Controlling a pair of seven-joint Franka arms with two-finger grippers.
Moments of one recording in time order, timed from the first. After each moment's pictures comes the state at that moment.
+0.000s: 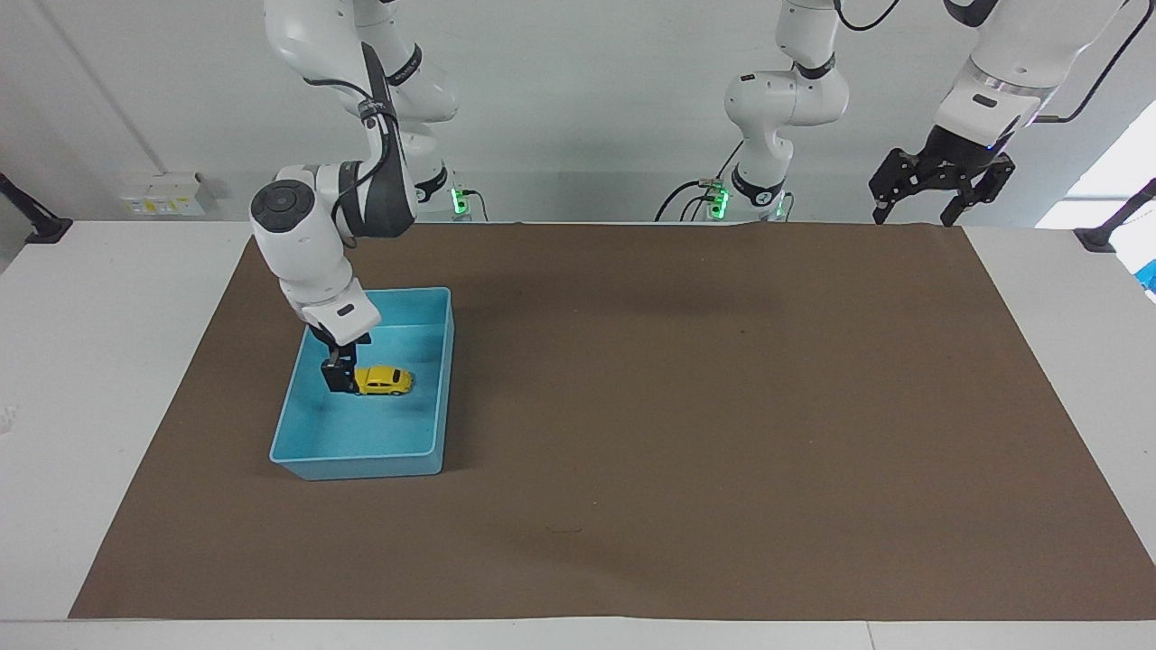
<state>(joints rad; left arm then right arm) -0.04 -0.12 -0.02 -1.64 -0.02 1.56 0.03 -0.13 0.16 0.16 -1.96 -0.10 2.14 -1.49</state>
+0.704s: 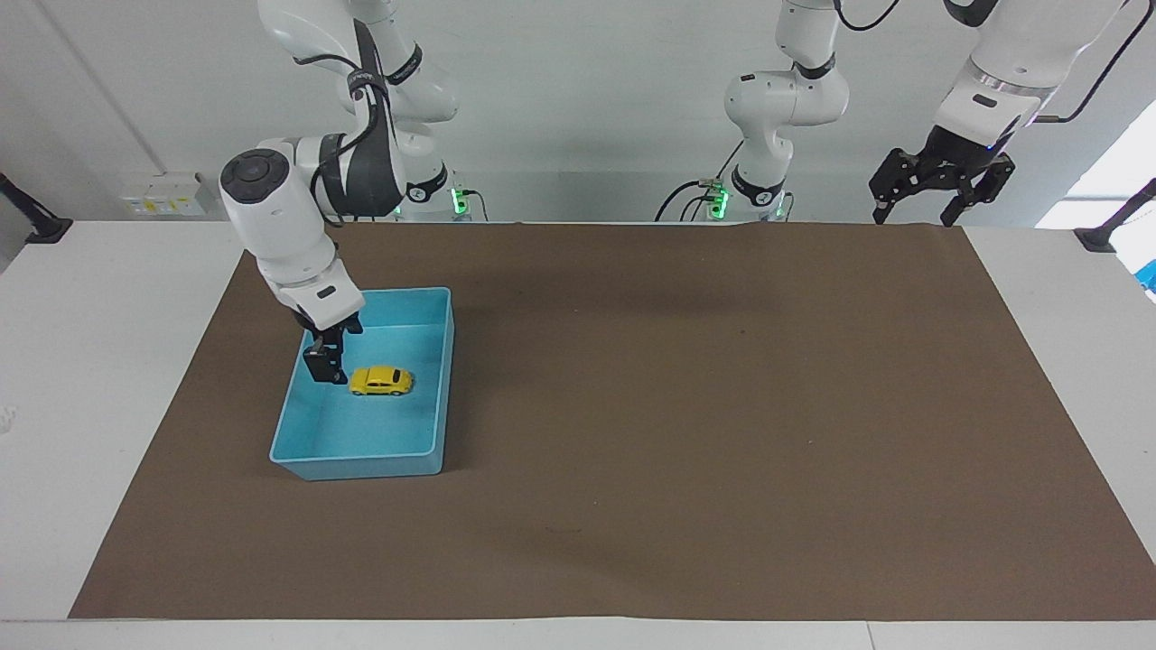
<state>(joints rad) -0.04 -0.12 -0.02 -1.64 -0.02 1.56 0.03 -0.13 0.14 0.16 -1.87 -0.06 2.06 -1.49</state>
